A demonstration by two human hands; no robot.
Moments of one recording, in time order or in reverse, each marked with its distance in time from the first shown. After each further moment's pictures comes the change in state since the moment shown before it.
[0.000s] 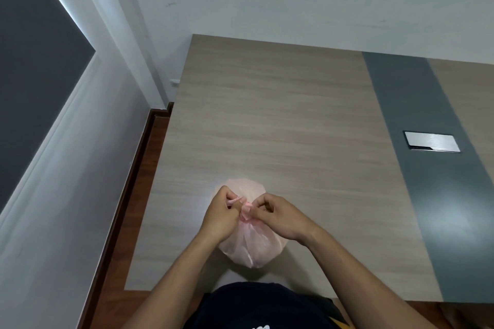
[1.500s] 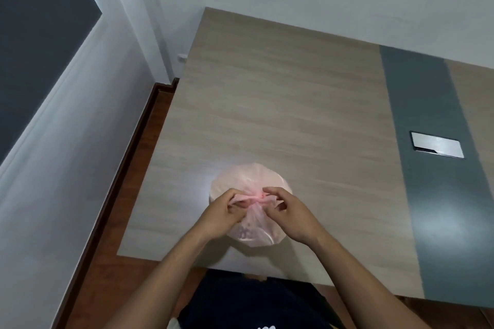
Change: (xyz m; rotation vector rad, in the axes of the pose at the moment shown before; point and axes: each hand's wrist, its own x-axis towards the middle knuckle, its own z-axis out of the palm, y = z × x) left_hand -0.008 -0.056 0.007 0.002 -0.275 0.026; right_hand -0.011 0.056 -0.006 -0.169 0.136 -0.018
